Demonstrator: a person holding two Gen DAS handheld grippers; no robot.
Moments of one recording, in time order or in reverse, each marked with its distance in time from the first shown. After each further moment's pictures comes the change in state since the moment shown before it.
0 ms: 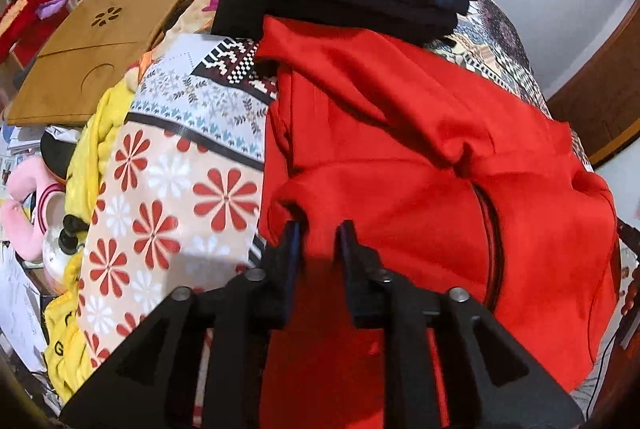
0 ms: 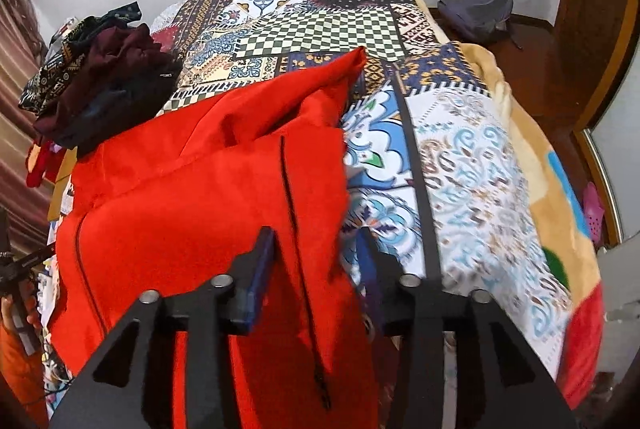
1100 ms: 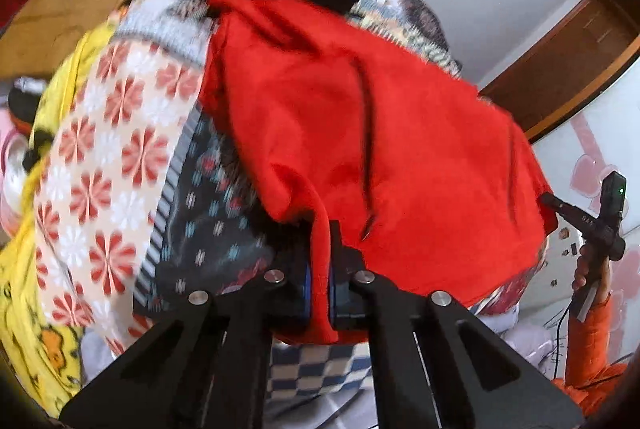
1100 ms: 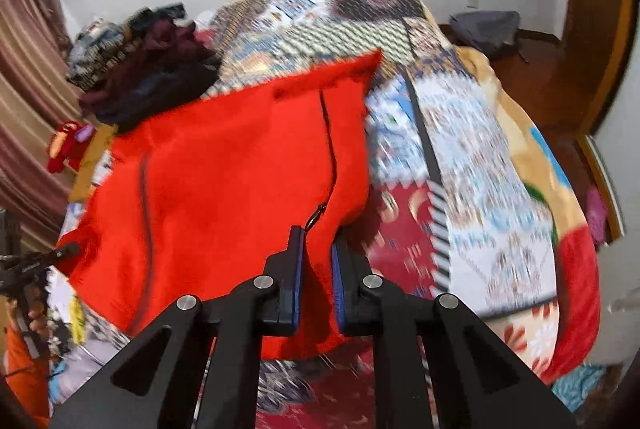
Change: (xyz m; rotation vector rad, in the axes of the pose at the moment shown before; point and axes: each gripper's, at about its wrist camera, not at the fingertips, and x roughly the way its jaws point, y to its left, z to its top) left arm -0.064 -0.017 -0.085 0.023 -0.030 -0.274; right arm -0.049 0.021 -0.045 -0.040 -0.073 0.075
